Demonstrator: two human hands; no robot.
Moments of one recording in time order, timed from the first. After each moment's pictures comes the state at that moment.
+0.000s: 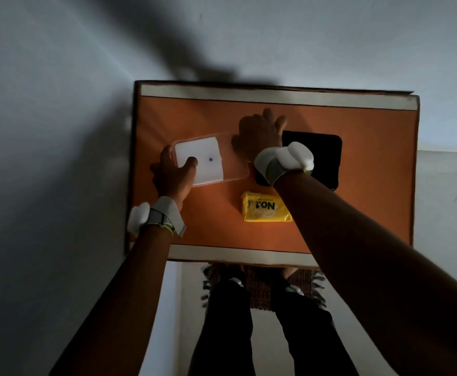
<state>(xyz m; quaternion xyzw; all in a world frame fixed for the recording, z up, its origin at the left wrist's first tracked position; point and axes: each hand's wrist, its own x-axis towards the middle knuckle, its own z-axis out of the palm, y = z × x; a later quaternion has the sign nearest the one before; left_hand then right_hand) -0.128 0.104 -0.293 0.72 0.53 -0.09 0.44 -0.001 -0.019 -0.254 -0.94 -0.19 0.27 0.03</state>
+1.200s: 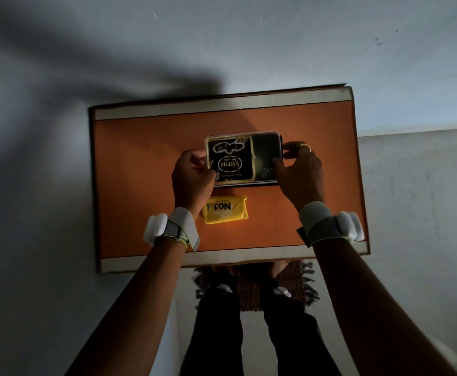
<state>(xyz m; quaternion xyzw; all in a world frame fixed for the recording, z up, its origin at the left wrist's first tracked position) -0.091 -0.016 -0.259 0.78 0.34 0.00 0.52 -0.031 -0.208 -0.252 -0.92 0.06 0.14 0.37</state>
